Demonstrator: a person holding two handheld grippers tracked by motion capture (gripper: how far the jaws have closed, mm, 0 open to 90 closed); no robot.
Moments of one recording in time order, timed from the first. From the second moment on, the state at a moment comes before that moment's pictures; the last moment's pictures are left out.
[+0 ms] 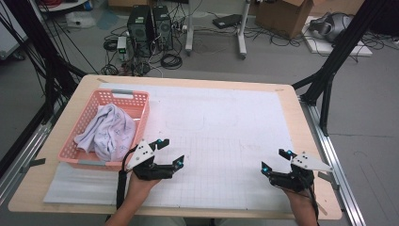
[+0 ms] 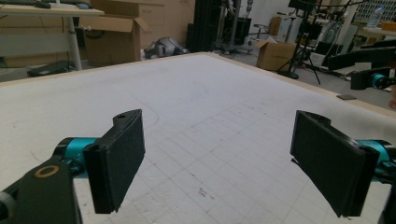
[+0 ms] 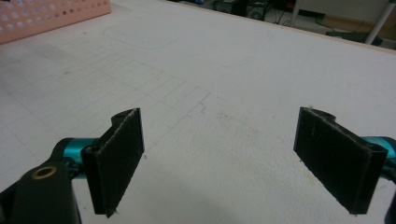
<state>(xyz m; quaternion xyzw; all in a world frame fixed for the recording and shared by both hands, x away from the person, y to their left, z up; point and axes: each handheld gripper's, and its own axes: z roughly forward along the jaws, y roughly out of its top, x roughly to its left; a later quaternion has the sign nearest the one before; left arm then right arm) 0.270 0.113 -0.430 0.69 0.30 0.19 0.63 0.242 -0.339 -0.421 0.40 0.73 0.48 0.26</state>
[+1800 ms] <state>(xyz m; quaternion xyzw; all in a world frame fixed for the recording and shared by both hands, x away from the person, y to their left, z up) 0.294 0.246 -0.332 0.64 0.38 0.26 0.62 0.244 -0.340 -0.419 0.40 0.74 0.48 0.26</state>
